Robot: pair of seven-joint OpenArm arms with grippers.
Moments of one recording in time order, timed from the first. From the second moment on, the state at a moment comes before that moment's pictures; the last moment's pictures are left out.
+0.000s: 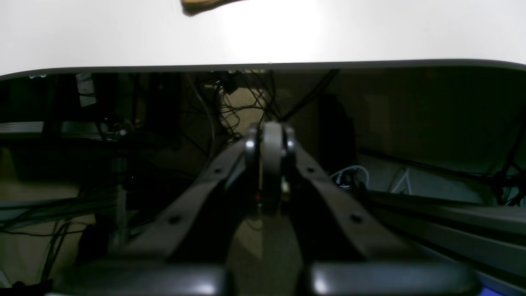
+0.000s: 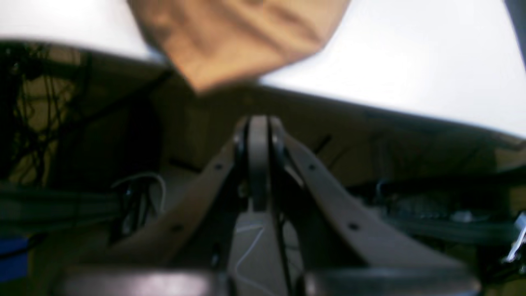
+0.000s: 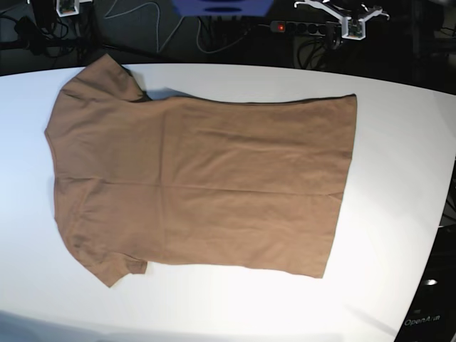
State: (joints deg) left arm 56.6 -7.7 -3.3 102.0 -3.8 1.2 -2.2; right arm -66.7 5.4 15.1 103.0 -2.2 1.1 18.7
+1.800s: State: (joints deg) left arm 53.8 -7.8 -3.3 99.5 -3.8 1.2 -2.0; right arm -62.1 5.6 12.0 108.8 -2.2 1.2 -4.7
